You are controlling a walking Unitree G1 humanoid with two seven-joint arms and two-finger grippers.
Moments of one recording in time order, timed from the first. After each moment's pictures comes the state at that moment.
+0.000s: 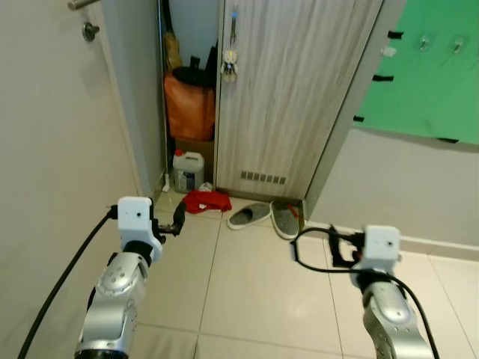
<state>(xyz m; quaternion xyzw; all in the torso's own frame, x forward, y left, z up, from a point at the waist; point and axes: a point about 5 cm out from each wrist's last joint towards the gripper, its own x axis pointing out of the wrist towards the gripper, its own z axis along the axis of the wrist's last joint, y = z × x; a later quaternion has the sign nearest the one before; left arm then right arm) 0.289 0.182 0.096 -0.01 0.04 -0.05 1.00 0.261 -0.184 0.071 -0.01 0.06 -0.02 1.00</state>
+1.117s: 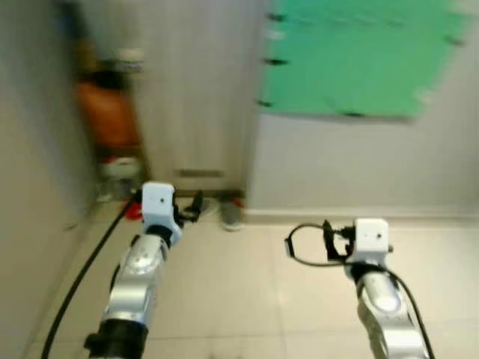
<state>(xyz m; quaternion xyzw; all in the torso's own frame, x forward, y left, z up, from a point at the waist) 0.317 0.152 0.100 0.00 0.03 -0.08 1.00 0.270 -0.190 0.062 -0.04 0.07 -0.04 1.00</state>
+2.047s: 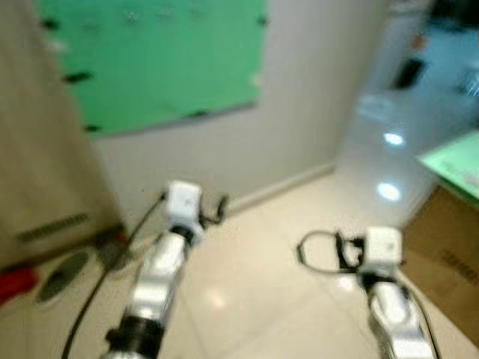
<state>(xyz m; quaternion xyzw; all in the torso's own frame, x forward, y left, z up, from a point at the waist) 0.318 0.121 0.098 0.01 0.02 -0.14 0.99 0.263 -0.203 0.053 -0.04 0.08 -0.06 0.99</state>
